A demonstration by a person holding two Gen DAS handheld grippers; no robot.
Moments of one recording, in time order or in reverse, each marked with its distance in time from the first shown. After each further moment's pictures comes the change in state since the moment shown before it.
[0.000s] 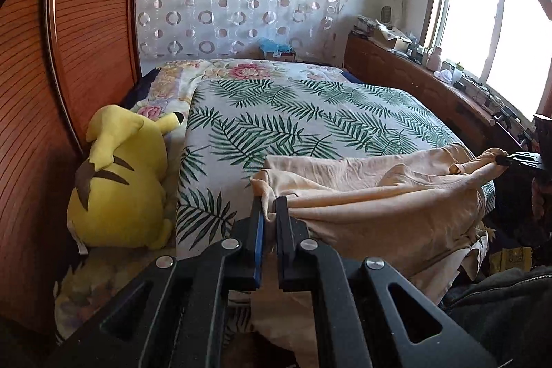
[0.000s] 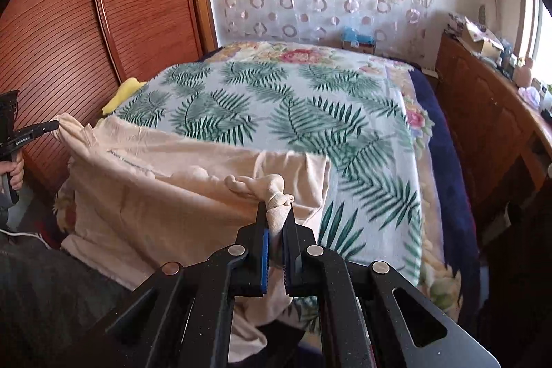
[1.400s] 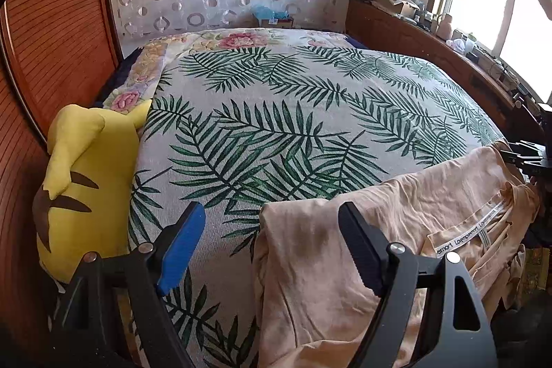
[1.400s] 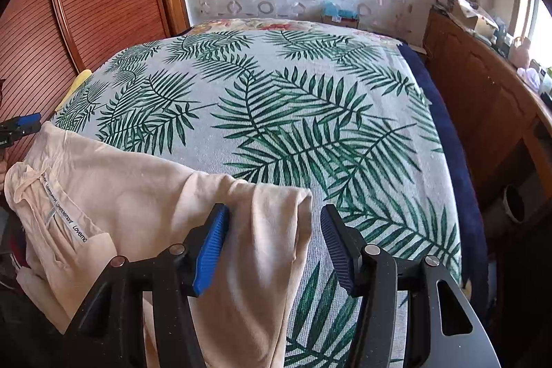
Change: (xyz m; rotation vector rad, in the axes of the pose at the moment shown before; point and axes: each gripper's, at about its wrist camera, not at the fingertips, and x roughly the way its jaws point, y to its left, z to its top) left arm 0.132 -0.002 0.043 0.051 0.145 0.004; right arm 0.122 -0.019 0.040 0.050 0.090 -0.068
